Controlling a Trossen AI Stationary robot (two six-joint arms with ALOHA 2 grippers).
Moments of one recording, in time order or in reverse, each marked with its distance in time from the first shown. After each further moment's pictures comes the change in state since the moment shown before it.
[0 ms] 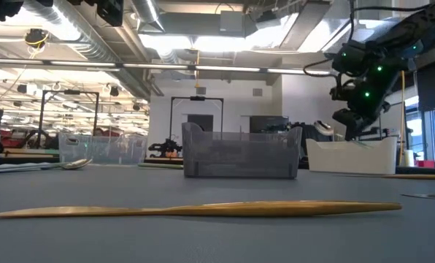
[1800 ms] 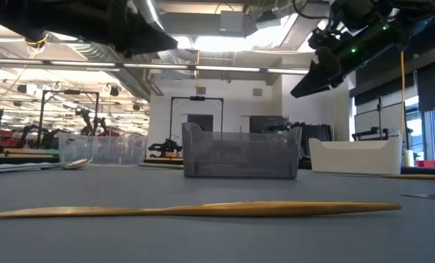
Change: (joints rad) left arm 0.300 0.085 0.000 -0.002 -0.184 0.101; right arm 0.466 -0.063 0.059 0.285 -0.249 -0.010
